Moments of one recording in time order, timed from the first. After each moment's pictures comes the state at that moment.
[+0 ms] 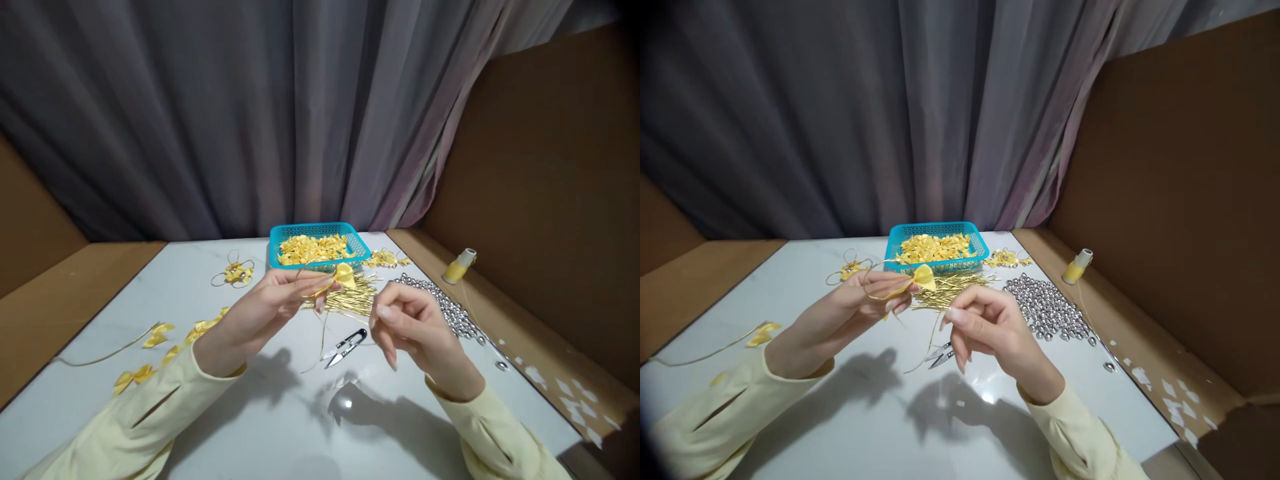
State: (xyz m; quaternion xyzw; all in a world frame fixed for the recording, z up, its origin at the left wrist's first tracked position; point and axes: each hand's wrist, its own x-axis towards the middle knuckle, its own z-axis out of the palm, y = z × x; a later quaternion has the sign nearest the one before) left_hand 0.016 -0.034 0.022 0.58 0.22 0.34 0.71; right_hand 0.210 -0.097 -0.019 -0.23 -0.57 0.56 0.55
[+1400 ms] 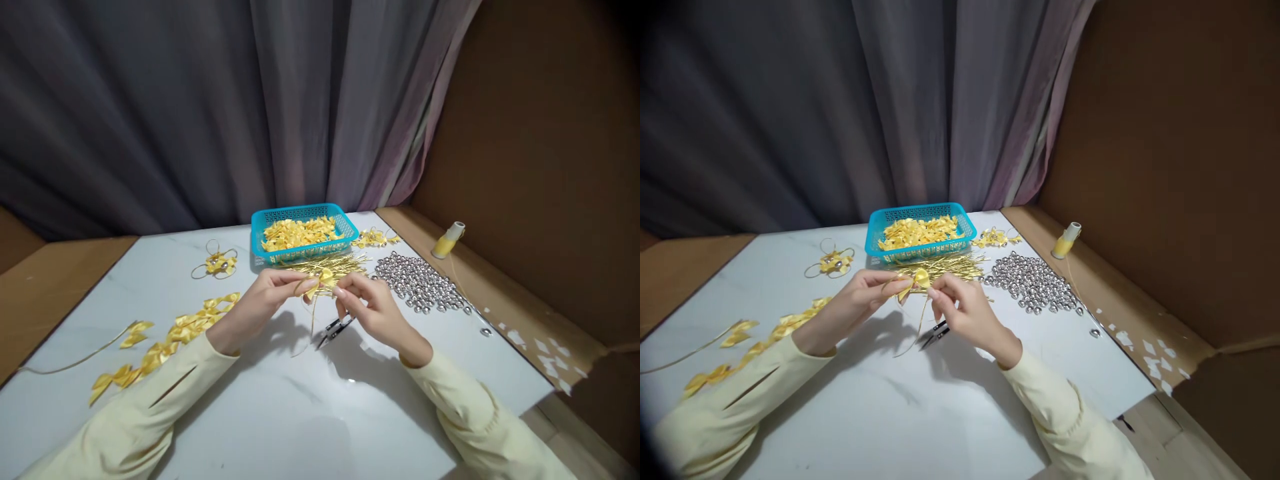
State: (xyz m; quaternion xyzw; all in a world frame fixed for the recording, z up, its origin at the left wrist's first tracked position) left_hand 0.029 -0.009 -0.022 0.68 0.31 0.29 0.59; right_hand 0.209 -0.071 -0.052 -0.42 -0.71 0.27 0.49
